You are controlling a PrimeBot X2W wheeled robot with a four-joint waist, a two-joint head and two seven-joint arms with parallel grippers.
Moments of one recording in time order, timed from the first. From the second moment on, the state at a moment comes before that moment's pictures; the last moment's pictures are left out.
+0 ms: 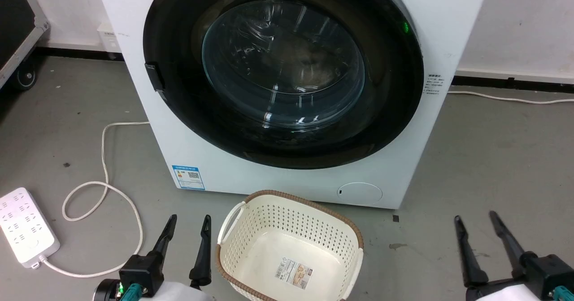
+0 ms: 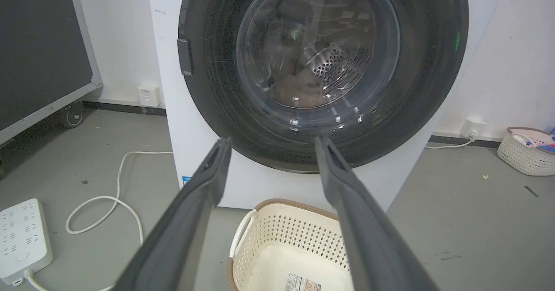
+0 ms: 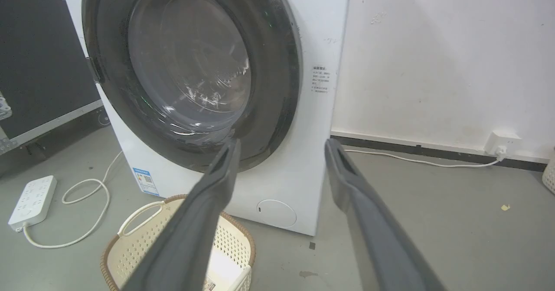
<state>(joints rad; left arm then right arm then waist) 0.00 0.08 -0.09 0.18 -0.19 -0.05 -0.26 0.05 -0.08 -0.08 0.11 0.07 0.13 -0.26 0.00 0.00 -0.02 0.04</state>
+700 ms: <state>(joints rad) 0.00 0.08 -0.08 0.17 -0.18 -0.05 -0.24 0.05 -0.07 -0.08 0.11 0.06 0.13 -0.24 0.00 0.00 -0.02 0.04</state>
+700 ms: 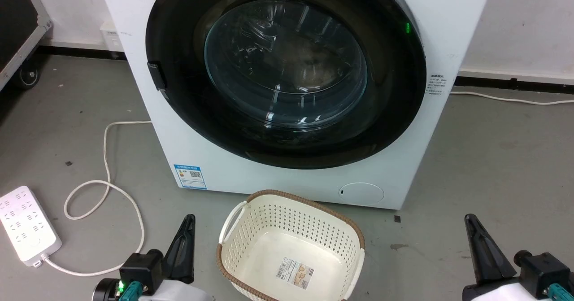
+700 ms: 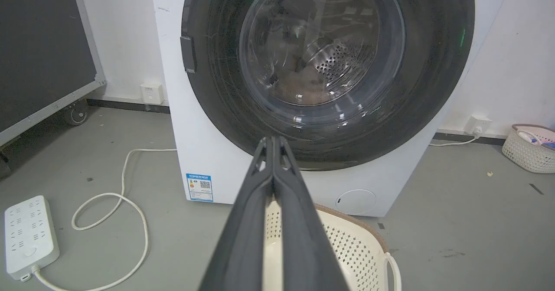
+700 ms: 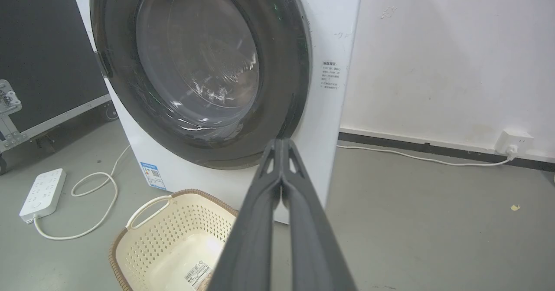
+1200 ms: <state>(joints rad) 0.00 0.08 -0.07 0.15 -0.16 -0.05 -0.21 0.05 -0.07 -0.06 0.09 0.06 0.13 -0.21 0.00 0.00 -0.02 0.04</state>
